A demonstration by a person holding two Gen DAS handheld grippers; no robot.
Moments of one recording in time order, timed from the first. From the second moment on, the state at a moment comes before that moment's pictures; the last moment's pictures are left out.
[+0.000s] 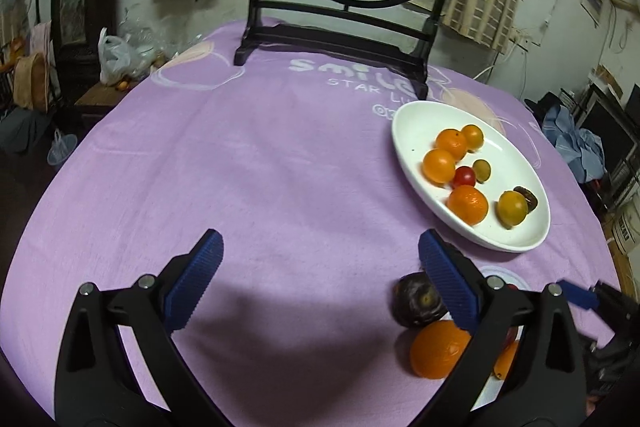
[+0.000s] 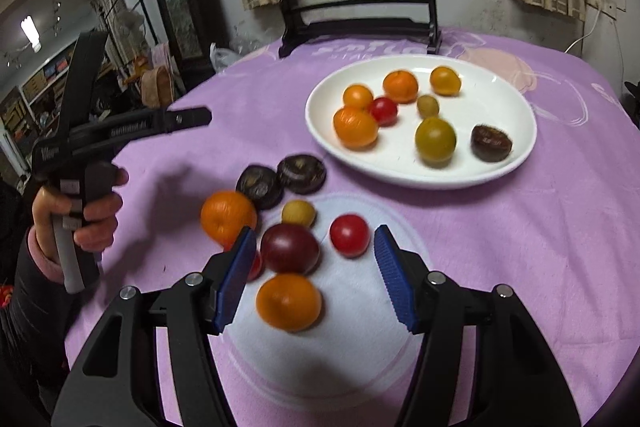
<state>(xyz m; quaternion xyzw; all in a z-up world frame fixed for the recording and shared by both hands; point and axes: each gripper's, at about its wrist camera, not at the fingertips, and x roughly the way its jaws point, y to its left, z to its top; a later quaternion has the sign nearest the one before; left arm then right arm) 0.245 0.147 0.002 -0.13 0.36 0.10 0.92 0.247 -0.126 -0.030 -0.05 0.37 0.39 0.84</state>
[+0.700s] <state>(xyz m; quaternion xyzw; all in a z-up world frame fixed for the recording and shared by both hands) 0.245 0.134 -0.002 -0.09 0.36 0.11 0.92 0.228 -0.111 -0.053 -0.11 0.41 0.40 0.81</state>
